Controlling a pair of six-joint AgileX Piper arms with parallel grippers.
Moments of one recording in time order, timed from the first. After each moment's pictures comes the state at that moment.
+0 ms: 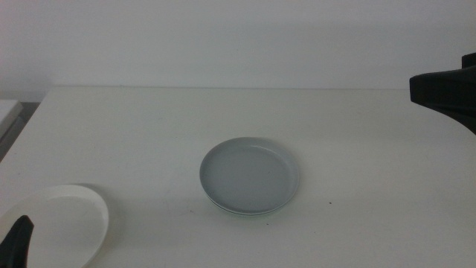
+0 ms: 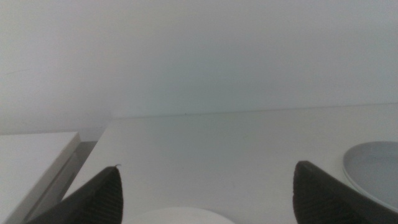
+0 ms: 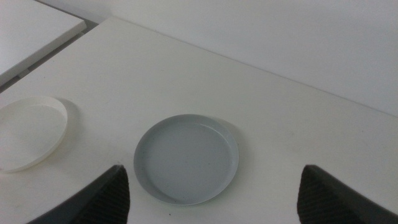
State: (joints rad) left arm -0.05 0.00 0.00 -0.01 0.14 0.01; right arm 0.29 0.90 -1.06 0.41 0.79 -0.38
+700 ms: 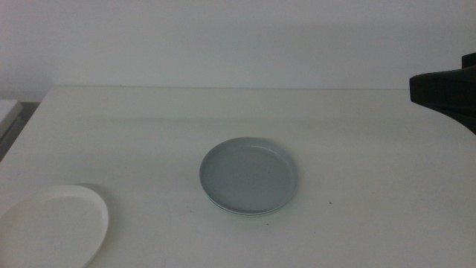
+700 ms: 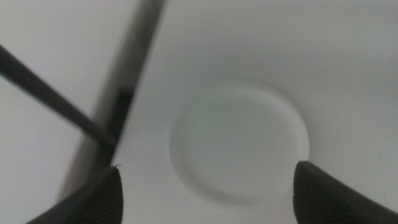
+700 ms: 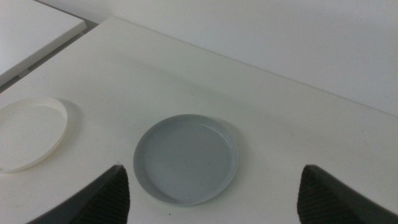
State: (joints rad) left arm 0.31 0.61 -0.88 -0.08 1.13 0.18; right arm 0.29 0.90 -1.06 0.41 0.79 -0.38
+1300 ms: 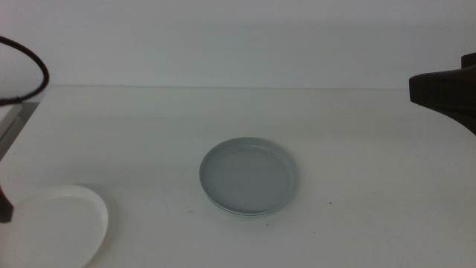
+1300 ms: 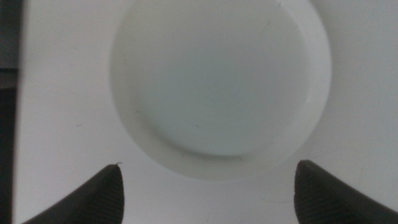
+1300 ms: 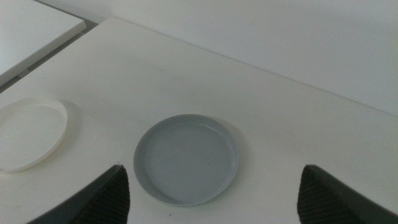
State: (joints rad) left arm 0.40 1.21 -0.91 -0.21 1.15 0.36; right arm 0.29 0.90 -1.06 0.41 0.79 -0.38
